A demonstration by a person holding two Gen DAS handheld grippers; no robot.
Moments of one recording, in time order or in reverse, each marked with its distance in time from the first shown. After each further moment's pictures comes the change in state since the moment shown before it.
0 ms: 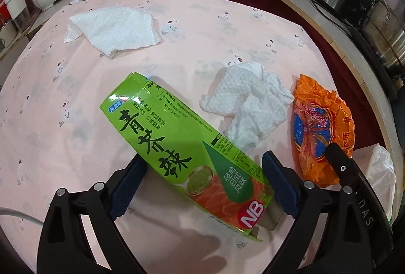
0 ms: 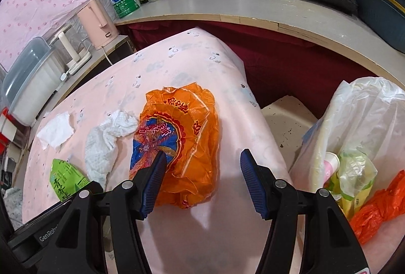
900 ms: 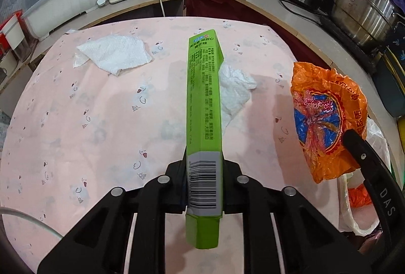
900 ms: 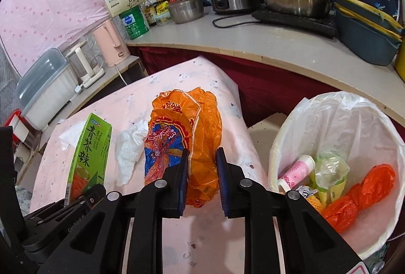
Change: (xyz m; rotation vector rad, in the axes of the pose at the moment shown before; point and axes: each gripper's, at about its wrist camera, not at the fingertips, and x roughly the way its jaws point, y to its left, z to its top) left arm -0.068 -0.017 -0.029 0.143 -0.087 -0.026; right arm -0.090 -0.005 -0.017 -0.010 -0.131 0.013
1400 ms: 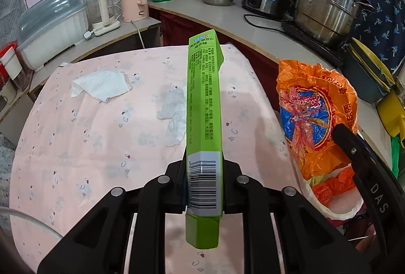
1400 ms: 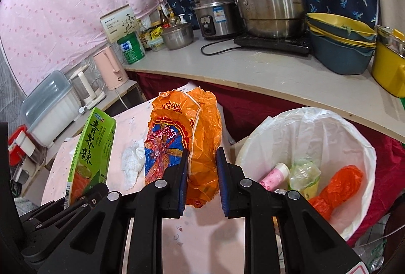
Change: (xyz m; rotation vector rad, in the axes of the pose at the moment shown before) left arm -0.064 -0.052 -0.014 0.114 -0.105 -0.048; right arm -0.073 -0.028 0.002 0.043 -0.112 -0.017
